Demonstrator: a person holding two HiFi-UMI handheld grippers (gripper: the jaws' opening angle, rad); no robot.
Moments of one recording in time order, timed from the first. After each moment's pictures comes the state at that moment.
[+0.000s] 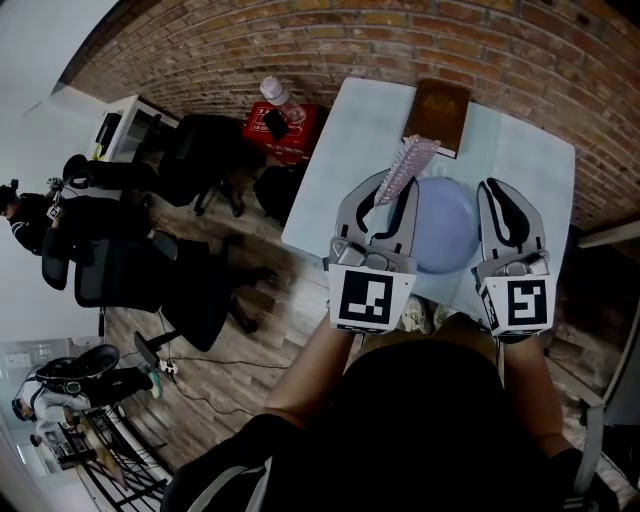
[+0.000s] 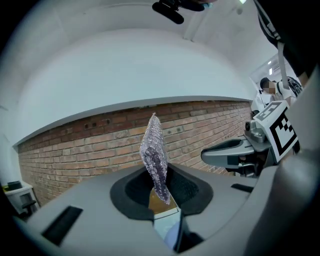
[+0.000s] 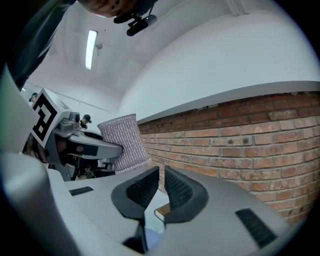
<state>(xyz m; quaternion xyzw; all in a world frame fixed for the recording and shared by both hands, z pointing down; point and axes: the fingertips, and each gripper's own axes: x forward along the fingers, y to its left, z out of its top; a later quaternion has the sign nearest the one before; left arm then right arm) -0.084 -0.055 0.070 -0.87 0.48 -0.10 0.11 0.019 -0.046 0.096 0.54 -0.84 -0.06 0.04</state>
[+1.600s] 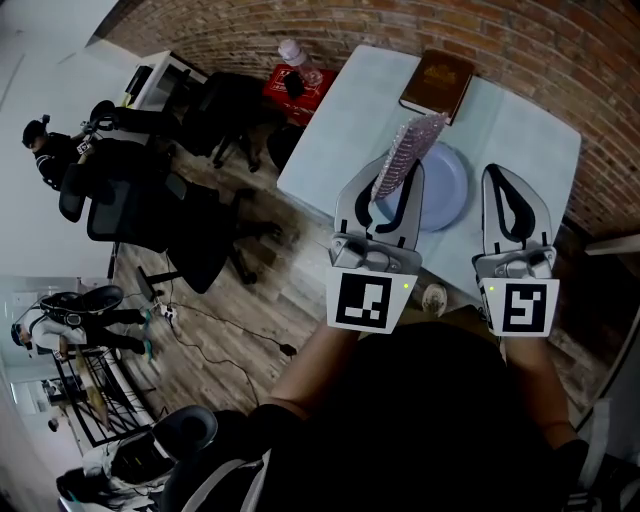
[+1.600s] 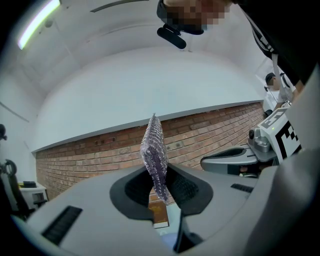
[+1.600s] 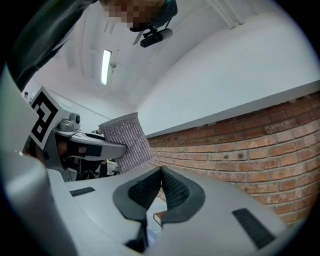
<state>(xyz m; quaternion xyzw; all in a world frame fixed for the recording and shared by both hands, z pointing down) 0.007 0.037 0.043 -0.82 0.57 0.01 0.10 0.100 0.030 0.062 0.49 -0.86 -0.09 -0.04</state>
